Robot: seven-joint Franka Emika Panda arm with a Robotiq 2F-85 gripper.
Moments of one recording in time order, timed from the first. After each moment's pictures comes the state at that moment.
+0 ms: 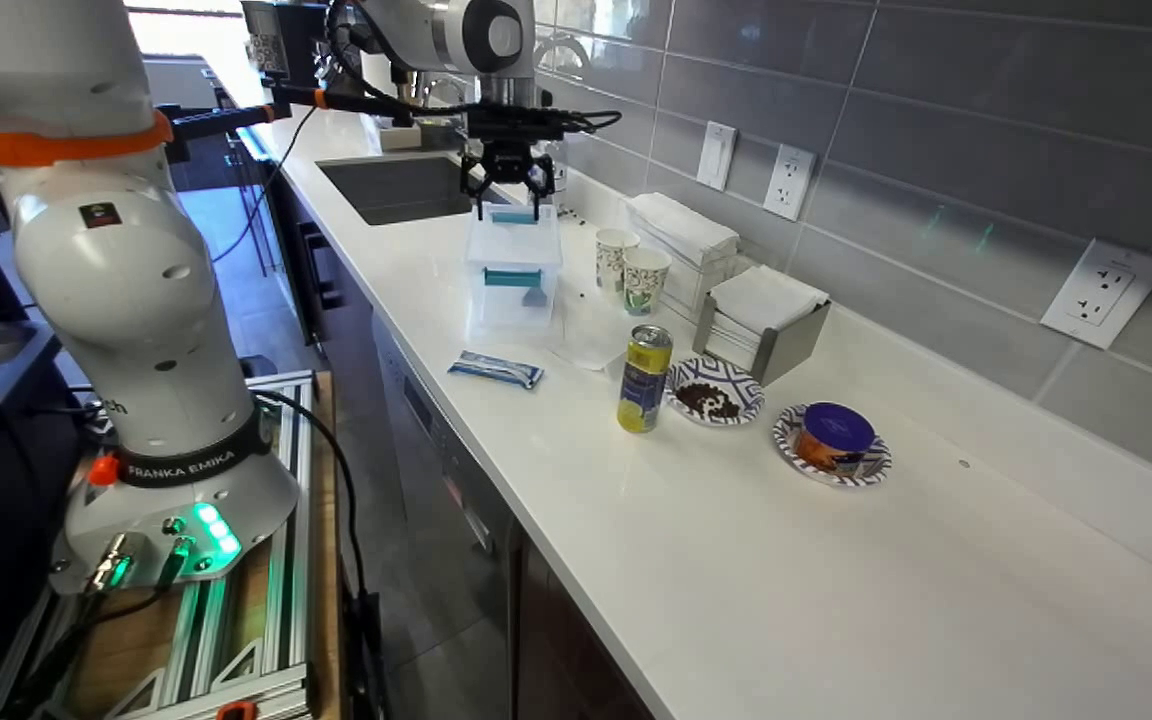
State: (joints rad) arm 0.34 0.02 0.34 -2.21 -0.11 2.22 -0.64
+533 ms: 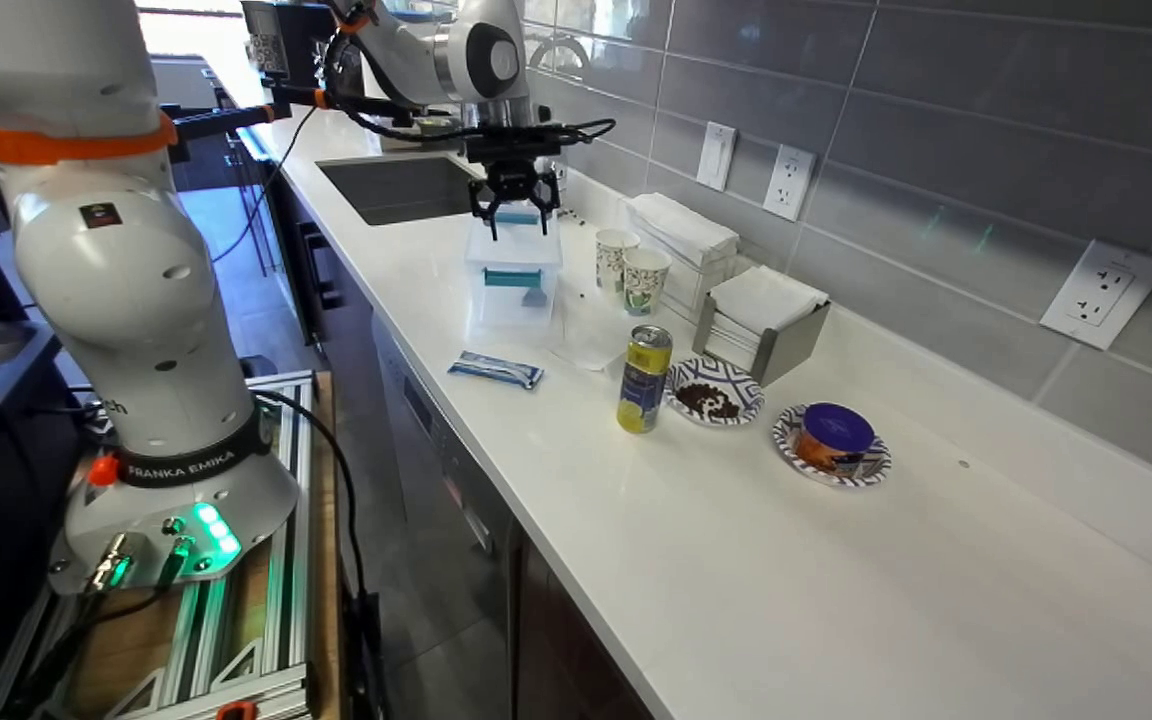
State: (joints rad) arm 0.34 0.06 0.34 -2.27 -0.29 2.36 -0.47
